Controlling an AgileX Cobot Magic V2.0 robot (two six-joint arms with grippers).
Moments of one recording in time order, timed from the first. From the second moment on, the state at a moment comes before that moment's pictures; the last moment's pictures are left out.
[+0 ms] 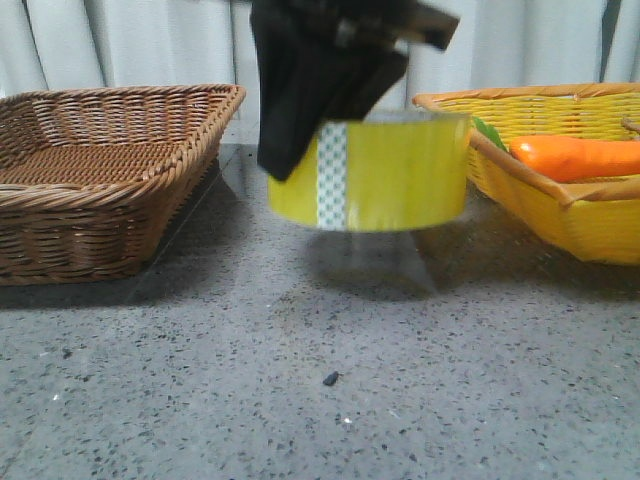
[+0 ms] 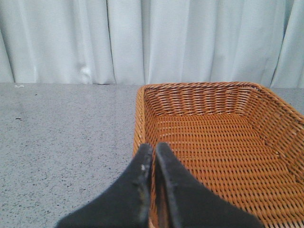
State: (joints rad) left arm -0.07 0.28 -0.24 -0.06 0.09 0.00; right arm 0.66 1.65 -1.43 0.23 1.02 -0.16
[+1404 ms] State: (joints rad) left arm -0.69 0.92 -0.67 -0.06 0.12 0.01; right arm 0.66 0.97 -1.18 0.12 0.69 -0.16
